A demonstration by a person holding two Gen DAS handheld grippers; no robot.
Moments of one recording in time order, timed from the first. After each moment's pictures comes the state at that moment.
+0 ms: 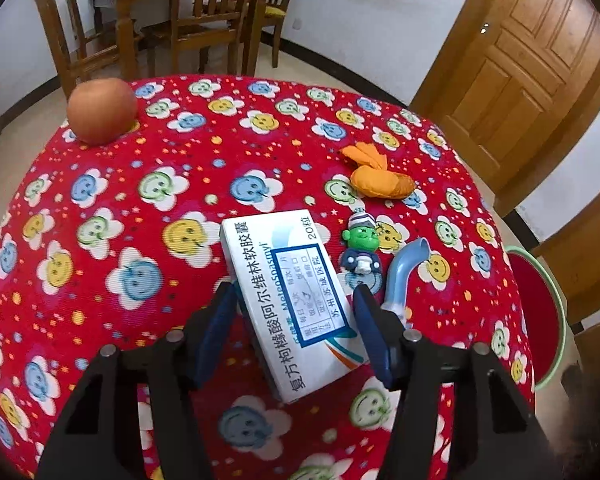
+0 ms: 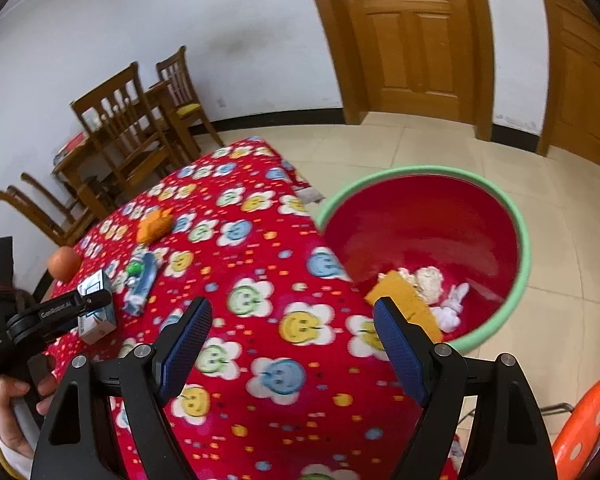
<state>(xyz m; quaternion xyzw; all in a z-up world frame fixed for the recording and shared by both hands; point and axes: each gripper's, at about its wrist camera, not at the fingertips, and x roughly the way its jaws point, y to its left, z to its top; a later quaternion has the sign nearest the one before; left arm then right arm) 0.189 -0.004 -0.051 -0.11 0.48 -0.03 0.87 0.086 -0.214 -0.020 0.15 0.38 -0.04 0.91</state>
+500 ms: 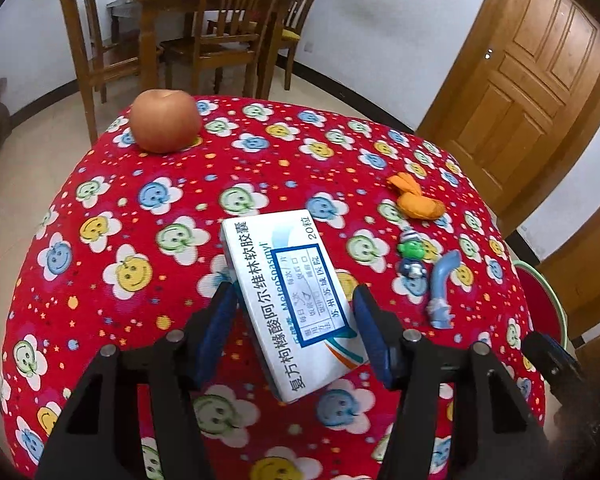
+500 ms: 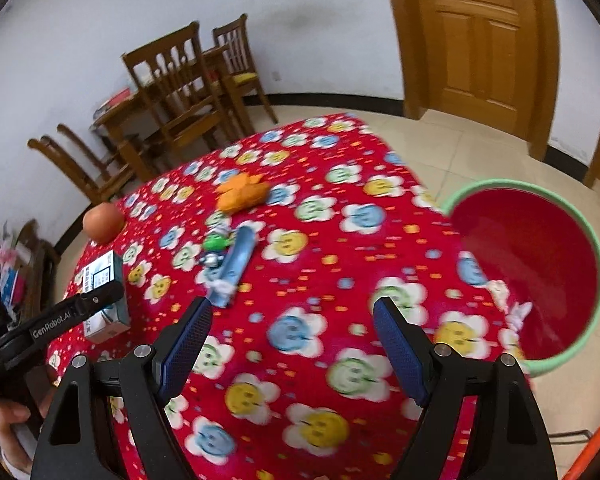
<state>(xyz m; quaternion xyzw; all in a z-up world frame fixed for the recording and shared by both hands) 0.166 0.053 -0.045 -0.13 0.44 -0.02 0.89 0.134 -0.115 -0.030 0.10 0.41 0.04 0.90</state>
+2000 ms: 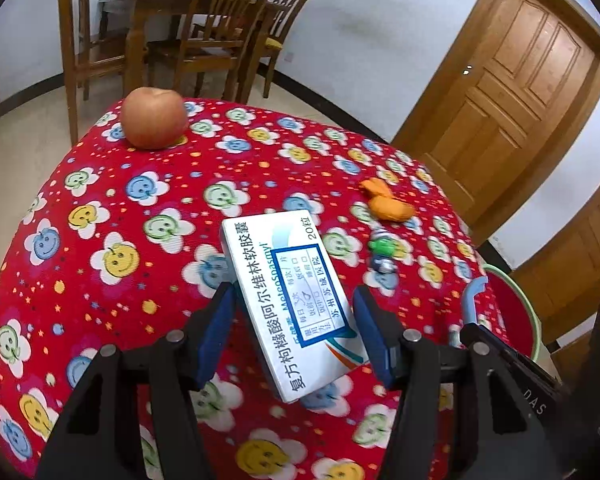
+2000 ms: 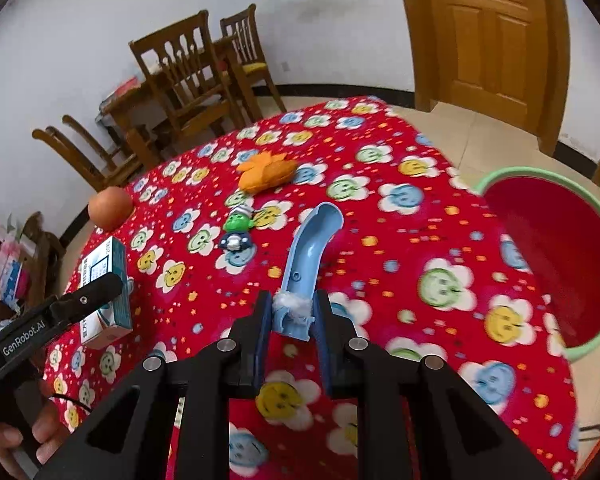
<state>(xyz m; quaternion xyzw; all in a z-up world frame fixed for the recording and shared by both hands) 0.146 0.052 -0.040 -0.17 0.42 -0.07 0.89 0.125 -0.108 -0.038 0.11 0.41 0.05 0.90</state>
